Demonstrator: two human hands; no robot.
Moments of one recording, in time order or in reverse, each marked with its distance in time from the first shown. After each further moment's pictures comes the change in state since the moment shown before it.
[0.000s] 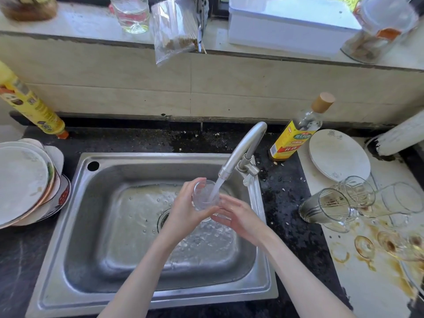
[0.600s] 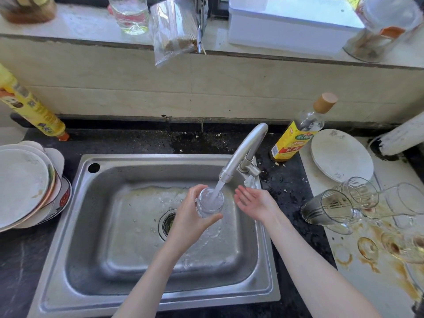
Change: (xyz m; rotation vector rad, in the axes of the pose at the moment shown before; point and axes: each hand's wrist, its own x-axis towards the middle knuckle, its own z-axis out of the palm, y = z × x) left_hand -0.006 -0.007 0.013 0.006 0.043 -0.060; right_hand 0.034 -0.027 -0.038 0.589 0.457 0.134
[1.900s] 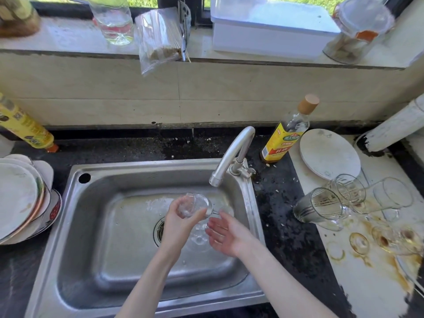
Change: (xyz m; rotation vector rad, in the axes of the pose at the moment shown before) left_hand -0.003 0.003 0.003 -0.364 0.149 -0.367; right_hand -0.041 0.065 0.004 -0.263 0.058 0.238
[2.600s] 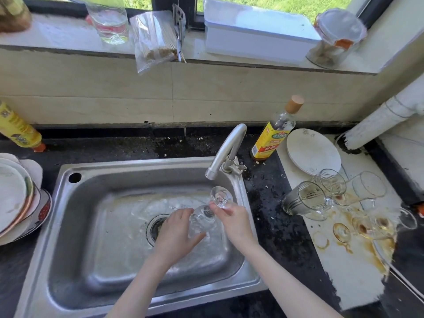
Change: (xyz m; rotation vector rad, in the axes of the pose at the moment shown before) left_hand -0.005 -0.029 -0.016 0.993 -0.279 0.472; right_hand -0.026 0.005 -0.010 -0.754 0.205 -0.890
